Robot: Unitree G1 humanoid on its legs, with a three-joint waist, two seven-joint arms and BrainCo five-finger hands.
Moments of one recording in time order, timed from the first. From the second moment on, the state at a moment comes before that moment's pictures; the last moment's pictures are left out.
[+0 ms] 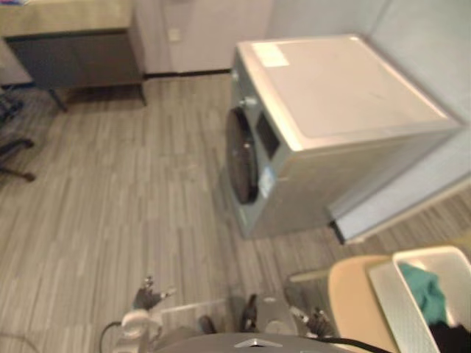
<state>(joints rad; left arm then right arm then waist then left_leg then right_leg) 0.05 0.06 0.03 0.96 -0.10 -0.17 0.10 0.15 -0.06 -0.32 0.98 0.20 -0.13 0.00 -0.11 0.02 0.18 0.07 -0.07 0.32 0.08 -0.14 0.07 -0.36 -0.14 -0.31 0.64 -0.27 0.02</state>
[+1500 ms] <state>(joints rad) 0.05 0.07 0.00 0.85 -0.10 -0.18 0.09 0.05 -0.07 0.16 0.25 -0.05 -0.14 -0.11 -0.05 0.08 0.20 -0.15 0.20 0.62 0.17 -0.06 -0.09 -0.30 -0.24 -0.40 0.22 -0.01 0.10</state>
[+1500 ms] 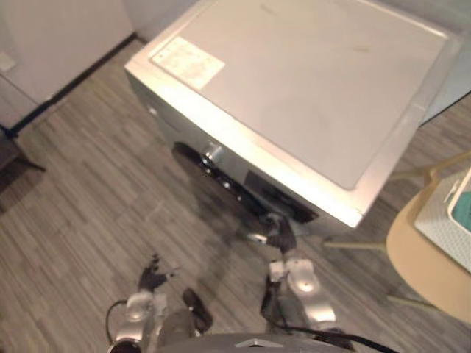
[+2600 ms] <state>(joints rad) 0.02 0.10 0.00 0.72 -0.16 -0.18 -0.03 -0.54 -0.28 0.14 0.96 0.57 0.05 0.17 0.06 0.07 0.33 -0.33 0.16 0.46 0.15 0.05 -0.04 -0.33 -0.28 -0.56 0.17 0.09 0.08</state>
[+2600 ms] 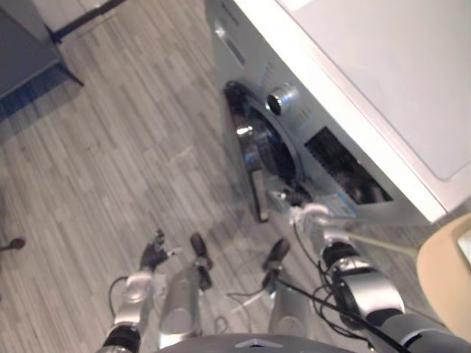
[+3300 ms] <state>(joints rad) 0.00 0.03 0.13 0.24 -0.19 -0.24 0.18 -0.32 -0.05 0.54 1.00 1.11 -0.04 0.28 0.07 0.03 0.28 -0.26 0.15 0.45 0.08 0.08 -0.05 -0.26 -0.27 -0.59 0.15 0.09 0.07</state>
